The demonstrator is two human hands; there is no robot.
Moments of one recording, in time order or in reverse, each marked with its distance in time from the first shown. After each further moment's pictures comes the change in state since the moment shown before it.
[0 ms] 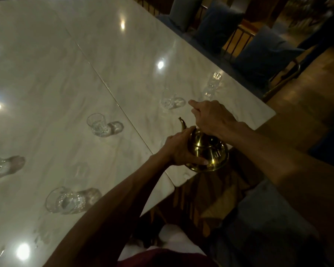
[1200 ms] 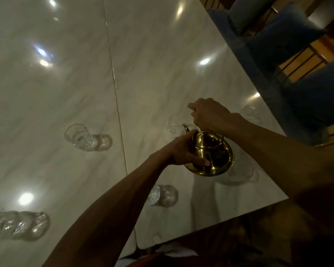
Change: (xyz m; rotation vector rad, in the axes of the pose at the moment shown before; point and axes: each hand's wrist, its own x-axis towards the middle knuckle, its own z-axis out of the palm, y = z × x) left_hand 0.212 -0.050 -0.057 -0.376 0.145 -0.317; right_hand 0.277 0.072 0.022 -0.079 -0.359 -0.242
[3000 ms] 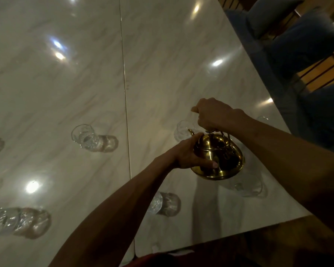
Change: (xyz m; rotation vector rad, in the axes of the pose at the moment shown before) left_hand 0.015 -0.001 -0.012 -0.157 0.033 0.002; right_hand 0.039 -0.013 -0.013 -0.093 -0.106 -0.044
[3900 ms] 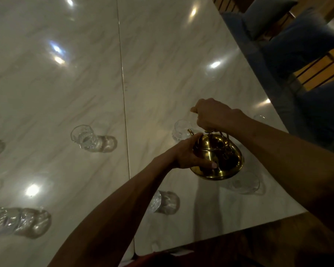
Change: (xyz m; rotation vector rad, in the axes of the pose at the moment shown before) left_hand -0.004 0.003 0.007 0.110 -0.024 -0.045; right_hand -0.011 0.005 0.001 -0.005 0.020 0.001
